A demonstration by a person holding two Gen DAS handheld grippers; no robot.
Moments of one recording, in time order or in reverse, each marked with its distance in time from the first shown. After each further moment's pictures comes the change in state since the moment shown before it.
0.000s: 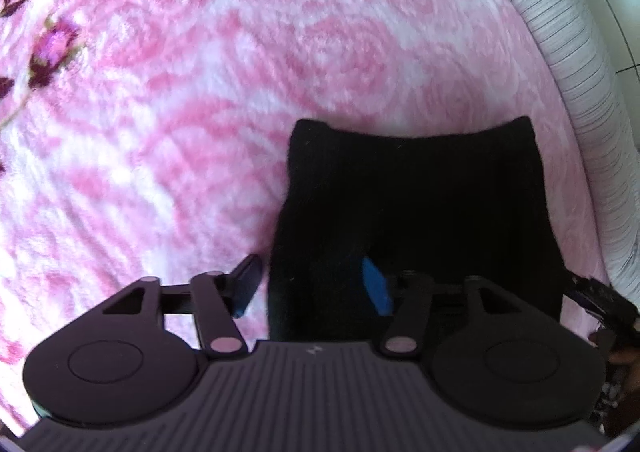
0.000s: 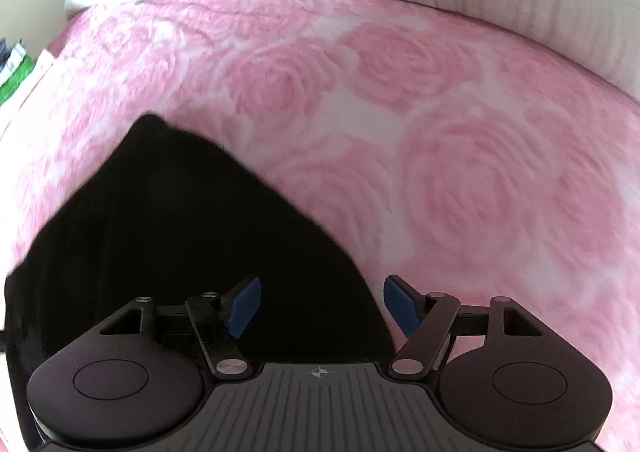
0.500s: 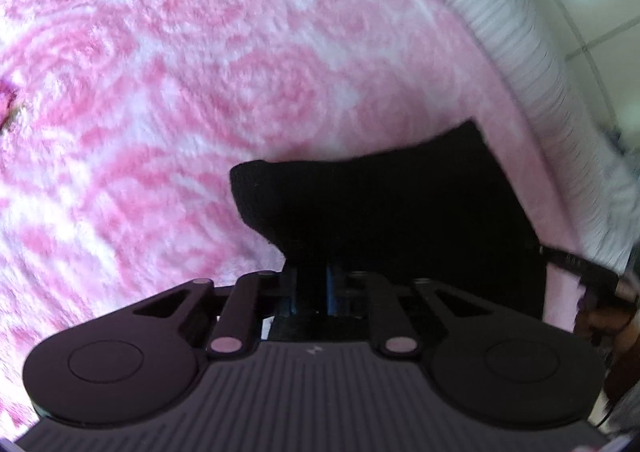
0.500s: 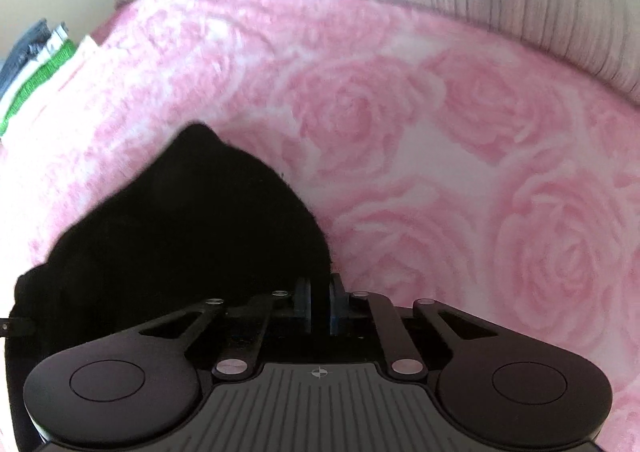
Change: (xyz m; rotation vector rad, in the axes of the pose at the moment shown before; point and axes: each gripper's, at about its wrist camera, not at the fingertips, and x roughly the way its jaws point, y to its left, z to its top) left arm -0.015 -0.015 0.010 0.108 -0.107 -0.133; right arm 0.014 0.016 0.013 -0.110 -0.080 0.088
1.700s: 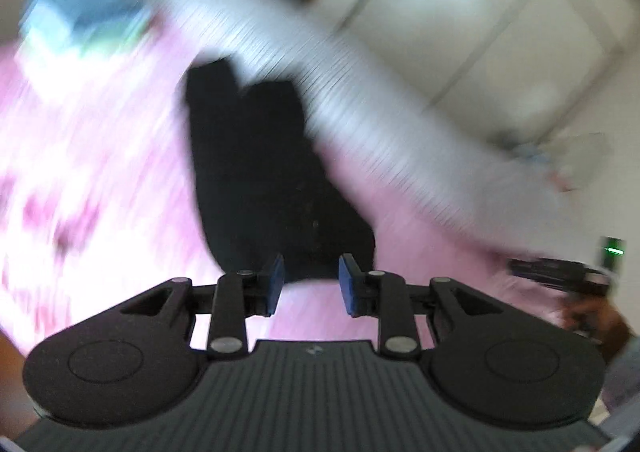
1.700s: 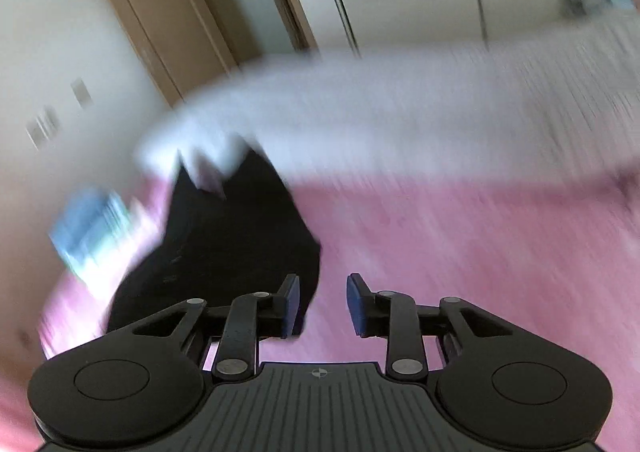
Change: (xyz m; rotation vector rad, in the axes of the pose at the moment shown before) left arm -0.253 -0.088 -0.113 0.212 -0.186 -0.092; right arm -0.317 0.031 -0.068 0.214 -0.213 -0.061
